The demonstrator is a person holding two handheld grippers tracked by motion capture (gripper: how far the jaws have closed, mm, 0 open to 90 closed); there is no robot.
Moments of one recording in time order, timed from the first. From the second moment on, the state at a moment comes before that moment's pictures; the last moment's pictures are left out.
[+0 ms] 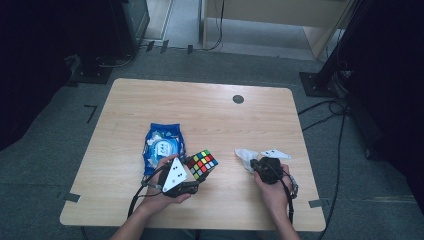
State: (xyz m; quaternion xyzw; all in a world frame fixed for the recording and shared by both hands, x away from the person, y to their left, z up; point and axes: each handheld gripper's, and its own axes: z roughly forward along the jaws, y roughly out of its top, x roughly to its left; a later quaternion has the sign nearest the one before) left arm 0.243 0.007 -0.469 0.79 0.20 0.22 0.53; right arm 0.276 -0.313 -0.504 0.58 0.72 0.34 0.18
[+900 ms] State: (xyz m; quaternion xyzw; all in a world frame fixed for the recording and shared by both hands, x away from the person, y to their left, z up) left arm 0.243 0.007 -0.470 0.79 0.20 0.22 0.53; right arm 0.264 -0.314 -0.471 0.54 0.72 0.42 0.14
